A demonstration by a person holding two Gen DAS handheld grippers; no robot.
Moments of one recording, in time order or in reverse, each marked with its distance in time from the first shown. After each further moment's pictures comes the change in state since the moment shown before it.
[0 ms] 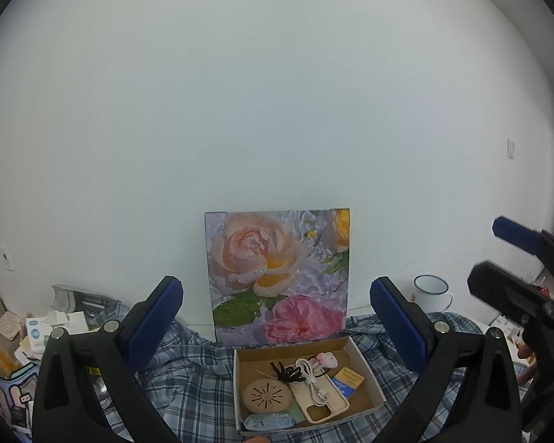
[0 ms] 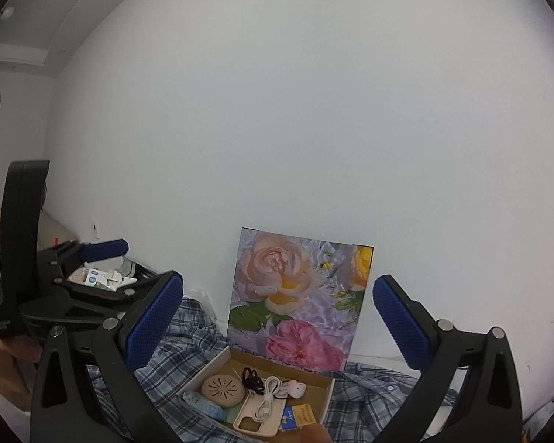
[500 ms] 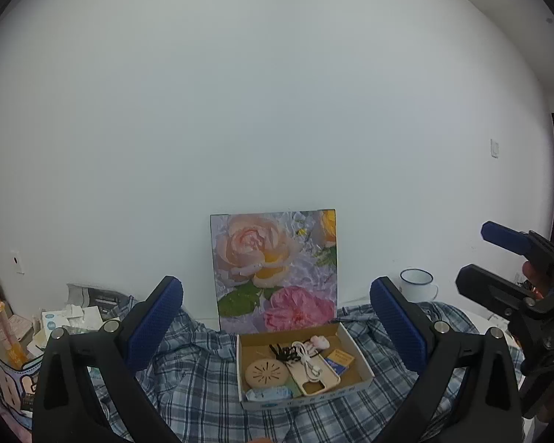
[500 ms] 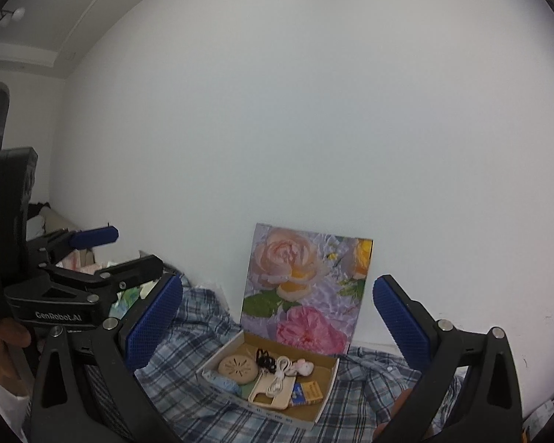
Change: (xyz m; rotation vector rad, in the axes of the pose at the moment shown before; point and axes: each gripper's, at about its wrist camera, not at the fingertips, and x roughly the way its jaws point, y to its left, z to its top) left arm -0.065 0.004 -0.026 0.032 -0.043 -0.013; right arm -0.052 0.016 -0.018 -0.011 -0.008 0.019
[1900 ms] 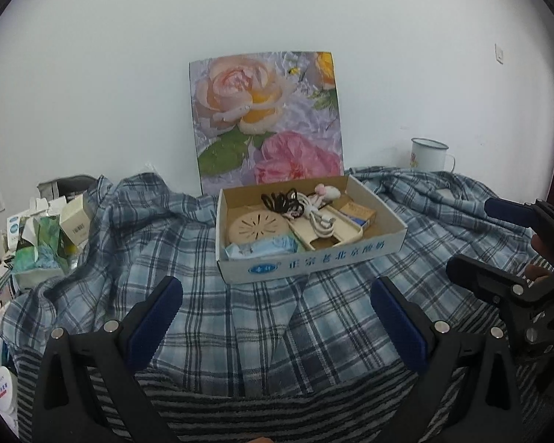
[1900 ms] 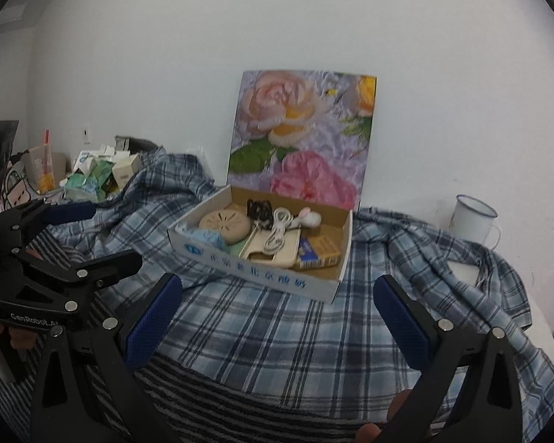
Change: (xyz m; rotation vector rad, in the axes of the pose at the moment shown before) left arm 0.073 -0.012 -0.187 0.043 0.340 -0.009; right arm 0.056 0.008 -0.176 0.037 0.355 -0.057
